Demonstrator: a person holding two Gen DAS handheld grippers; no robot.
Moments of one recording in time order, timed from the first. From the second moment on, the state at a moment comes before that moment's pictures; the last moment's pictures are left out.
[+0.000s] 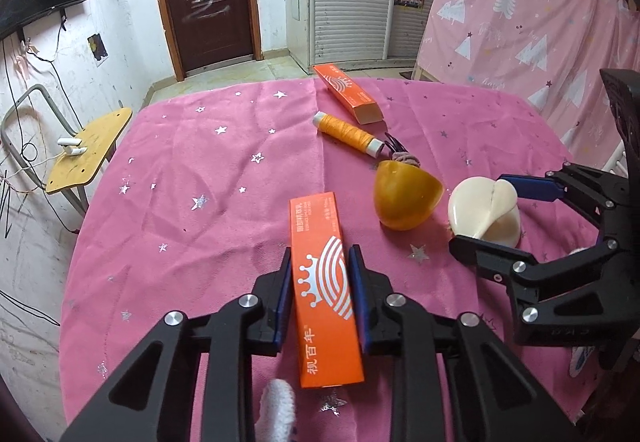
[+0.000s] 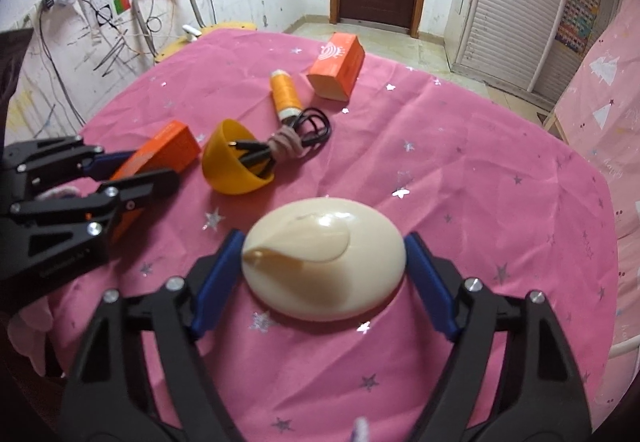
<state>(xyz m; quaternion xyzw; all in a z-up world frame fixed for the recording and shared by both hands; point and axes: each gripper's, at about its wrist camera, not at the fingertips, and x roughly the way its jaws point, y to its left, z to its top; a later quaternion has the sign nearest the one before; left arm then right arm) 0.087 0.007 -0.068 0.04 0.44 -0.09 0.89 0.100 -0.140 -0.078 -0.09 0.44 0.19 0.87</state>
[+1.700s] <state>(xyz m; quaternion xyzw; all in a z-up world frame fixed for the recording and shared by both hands) 0.026 -0.271 0.016 0.14 0.35 -0.27 0.89 -0.031 -0.472 -0.031 0.16 0.26 -0.05 0.95</state>
